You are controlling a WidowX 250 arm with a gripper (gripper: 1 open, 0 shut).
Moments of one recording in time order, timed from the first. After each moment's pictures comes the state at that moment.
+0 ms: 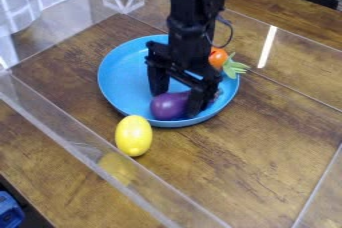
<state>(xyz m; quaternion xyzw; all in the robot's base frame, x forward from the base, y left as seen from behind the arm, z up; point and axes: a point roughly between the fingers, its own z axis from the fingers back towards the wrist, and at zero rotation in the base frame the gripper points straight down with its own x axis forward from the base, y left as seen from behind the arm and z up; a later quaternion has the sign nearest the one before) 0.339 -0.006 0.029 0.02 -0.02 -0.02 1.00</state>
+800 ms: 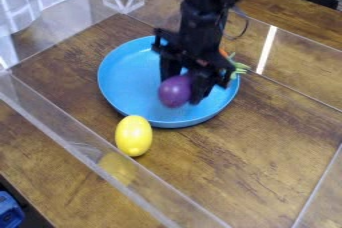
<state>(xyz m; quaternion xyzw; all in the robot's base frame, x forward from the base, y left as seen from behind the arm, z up) 0.346 -0.019 0.068 0.05 -0.04 0.00 1.00</state>
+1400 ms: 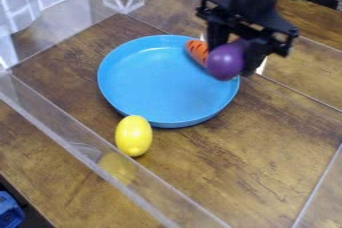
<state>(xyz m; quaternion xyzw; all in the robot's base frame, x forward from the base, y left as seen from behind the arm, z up) 0.363 -0.073 0.114 0.05 -0.09 -0.01 0.99</state>
